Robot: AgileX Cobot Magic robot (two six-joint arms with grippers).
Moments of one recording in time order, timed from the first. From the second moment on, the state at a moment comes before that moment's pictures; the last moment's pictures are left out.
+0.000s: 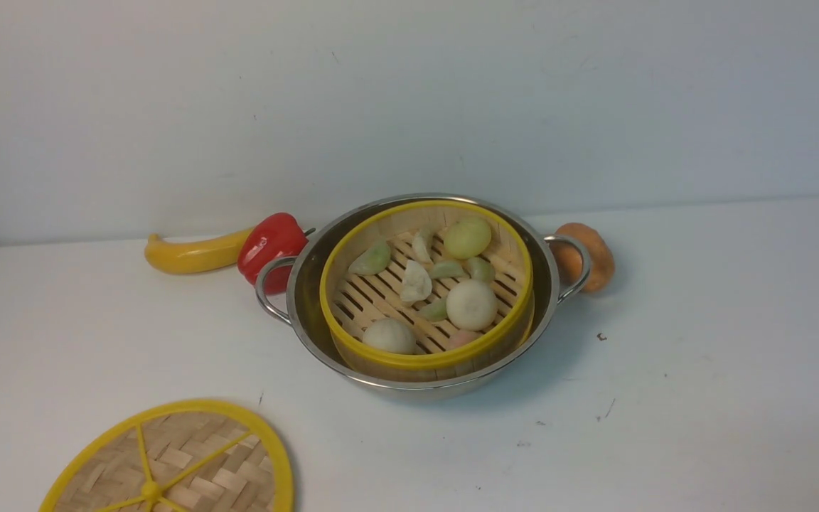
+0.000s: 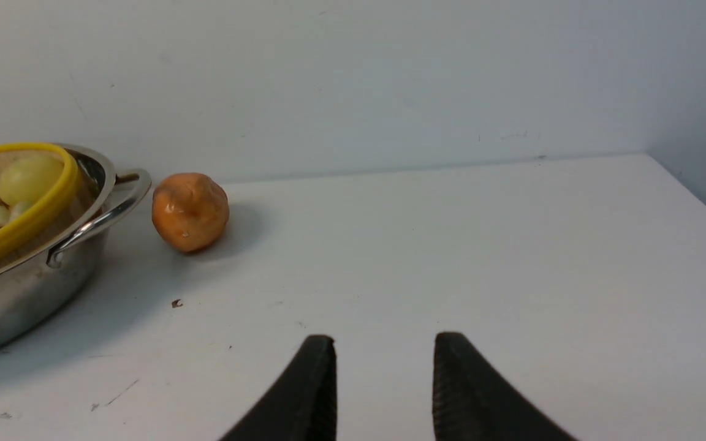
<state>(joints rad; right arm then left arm) 0.04 0.03 0.01 -0.29 0.33 0.38 -0.03 0.00 0.01 -0.02 0.37 0.12</state>
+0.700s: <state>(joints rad) 0.04 0.03 0.01 -0.02 0.32 0.00 -0.03 0.00 0.01 -0.02 0.37 0.12</state>
